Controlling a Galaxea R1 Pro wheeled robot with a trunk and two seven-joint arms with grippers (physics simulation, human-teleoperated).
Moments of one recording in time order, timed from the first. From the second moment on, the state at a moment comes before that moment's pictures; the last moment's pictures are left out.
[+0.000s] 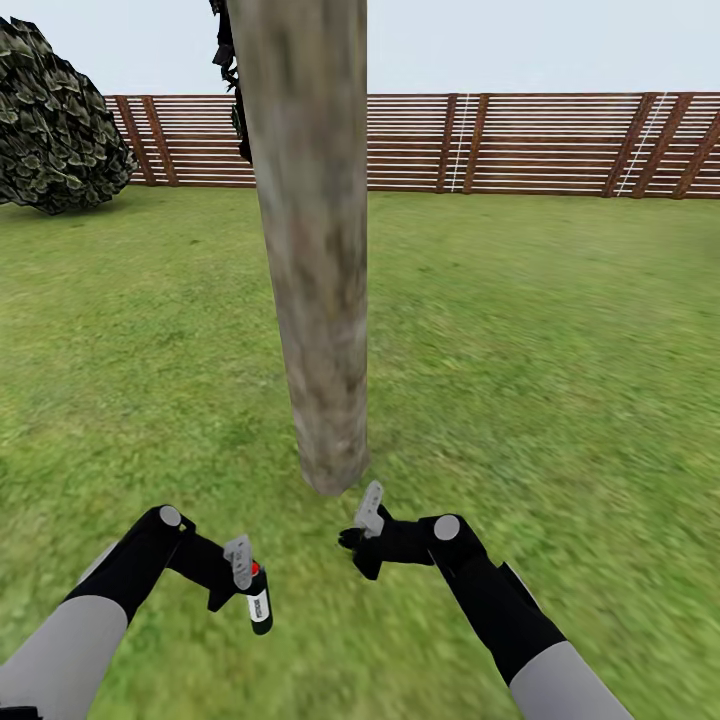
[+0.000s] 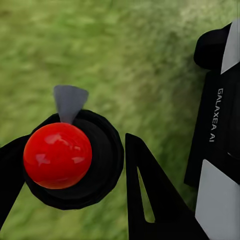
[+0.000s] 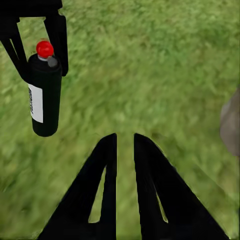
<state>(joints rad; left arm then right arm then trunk) -0.70 0.17 0.02 -0.71 -0.75 0.10 -1.44 -0.56 0.06 0.35 -1.10 0.39 0.25 0.86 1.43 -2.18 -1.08</state>
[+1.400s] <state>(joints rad) -0.76 0.01 -0.03 -0.71 -0.75 0.04 -1.47 -0.56 0.07 0.40 -1.10 0.38 0.25 0.86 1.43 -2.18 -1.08</state>
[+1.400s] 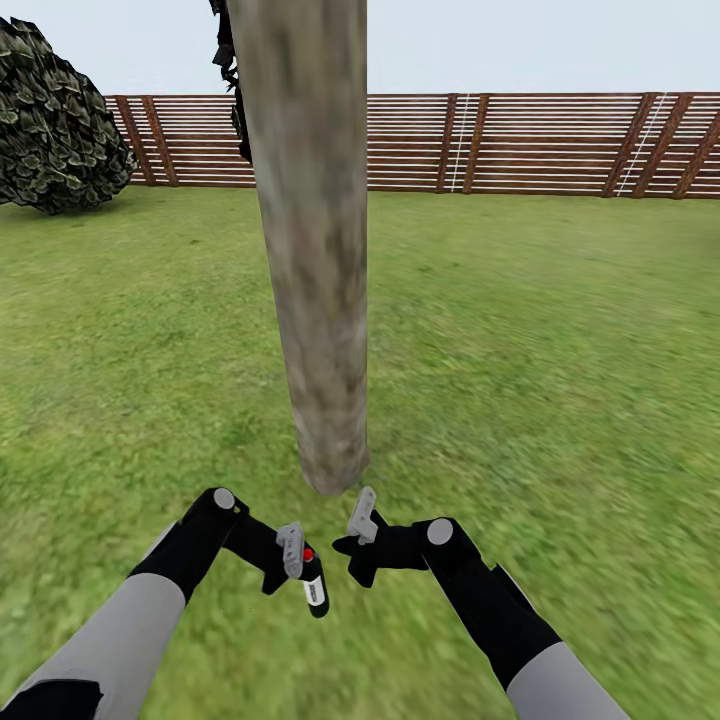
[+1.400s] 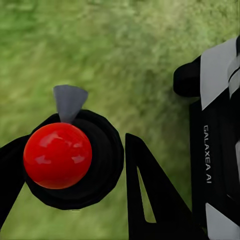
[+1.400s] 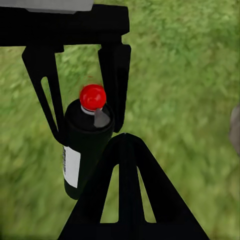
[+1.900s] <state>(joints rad) -0.77 -0.02 -0.03 -0.71 -0.75 0.04 -1.47 -0.56 0.07 0.40 -1.10 0.38 0.25 0.86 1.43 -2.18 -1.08</state>
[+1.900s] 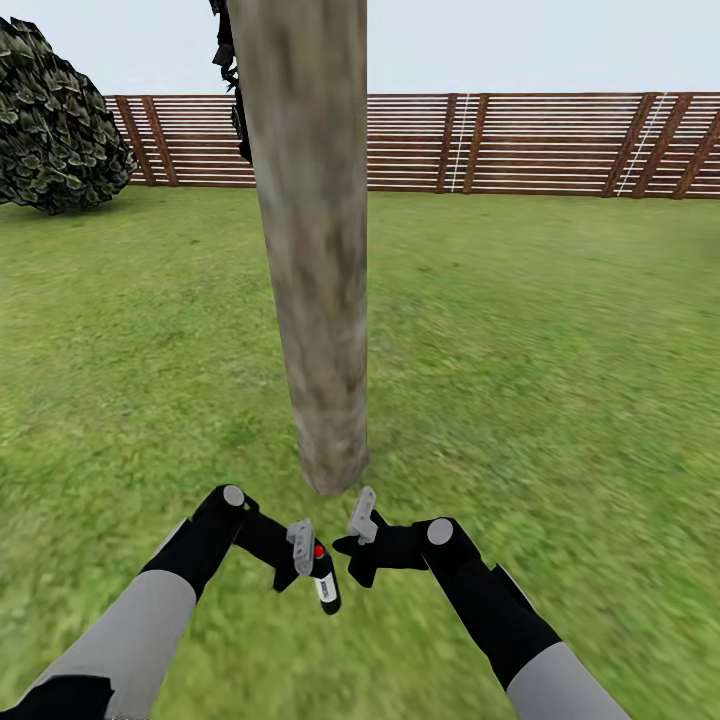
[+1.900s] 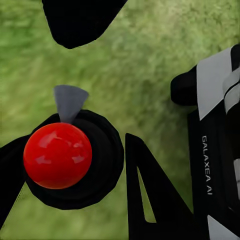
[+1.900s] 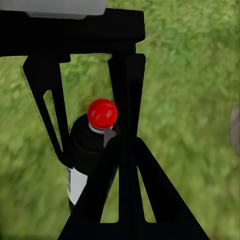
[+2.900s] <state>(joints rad) -0.78 -0.04 -0.03 -0.71 -0.74 0.02 -1.51 -0.56 0.07 0.40 -1.10 0.38 0.25 0.86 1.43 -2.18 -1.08</state>
